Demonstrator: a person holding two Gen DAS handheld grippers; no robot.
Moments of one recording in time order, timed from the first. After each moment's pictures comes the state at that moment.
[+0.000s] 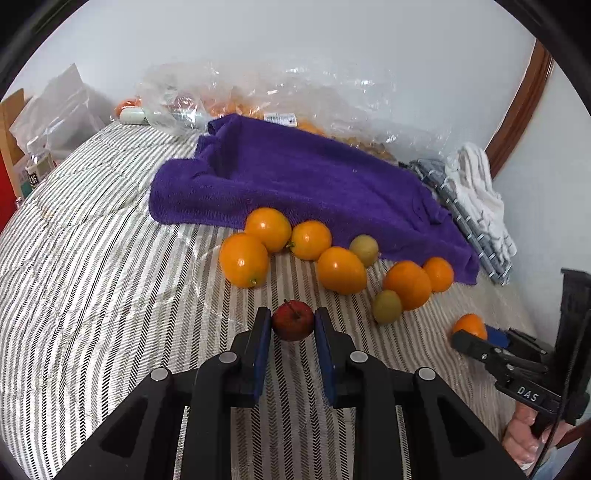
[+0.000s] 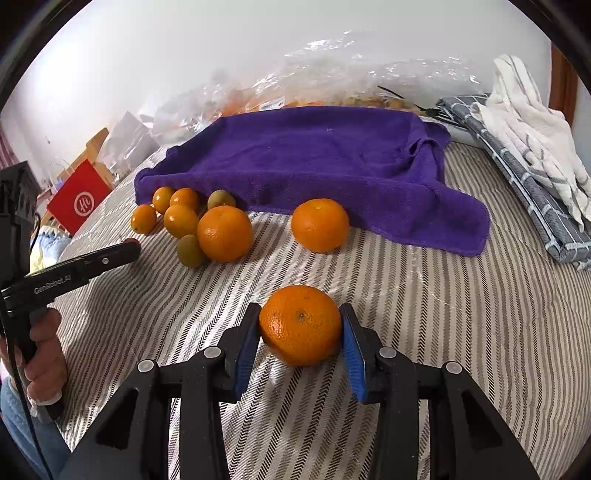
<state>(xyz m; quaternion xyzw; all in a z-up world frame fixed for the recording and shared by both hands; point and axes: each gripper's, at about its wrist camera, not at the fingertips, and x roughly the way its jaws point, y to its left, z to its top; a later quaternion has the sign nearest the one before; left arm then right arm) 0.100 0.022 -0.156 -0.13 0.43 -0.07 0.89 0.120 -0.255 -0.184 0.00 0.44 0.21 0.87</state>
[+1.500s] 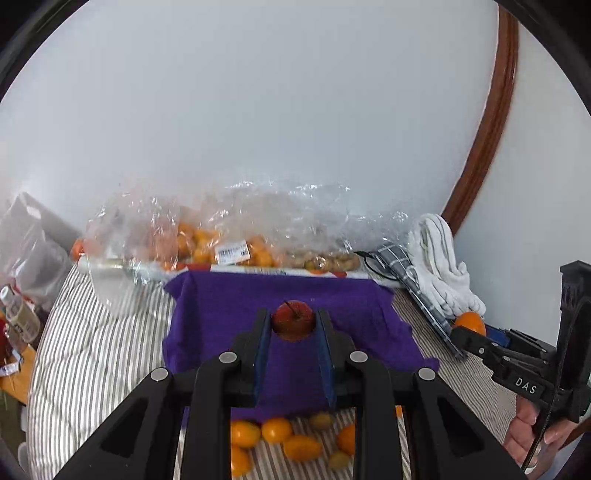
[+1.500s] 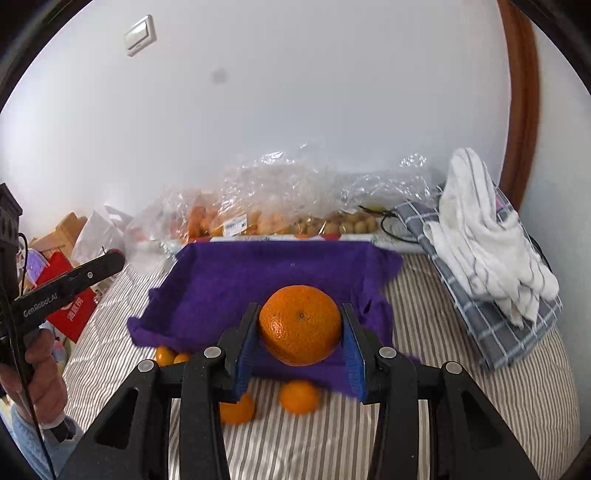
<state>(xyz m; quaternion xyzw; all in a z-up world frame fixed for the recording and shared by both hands) 0.205 0.013 -0.028 -0.08 0.34 -0.13 0.93 0.188 -0.244 -0.052 0.04 0.35 0.12 0.93</state>
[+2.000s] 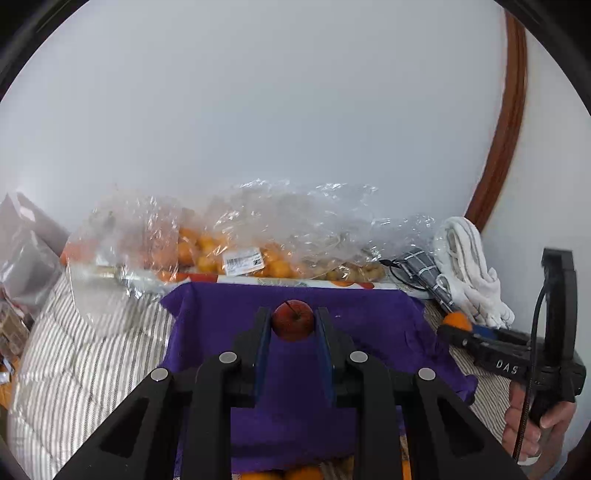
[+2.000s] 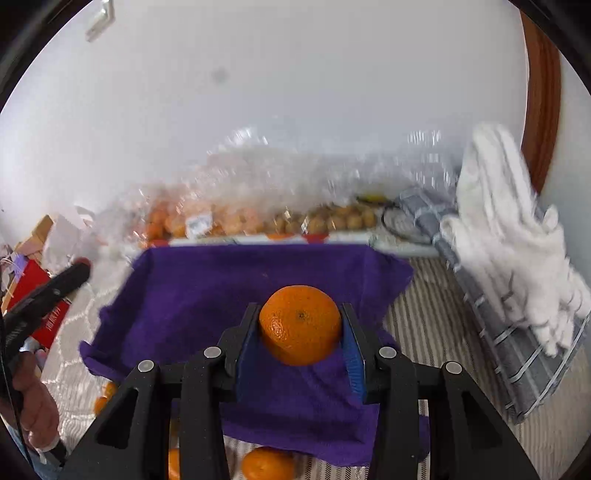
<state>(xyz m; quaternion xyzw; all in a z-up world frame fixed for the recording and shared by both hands) 0.245 0.019 -0.074 -0.08 0.32 -0.12 0.94 0.274 -0.244 -0.106 0.04 0.39 0.11 0.92</state>
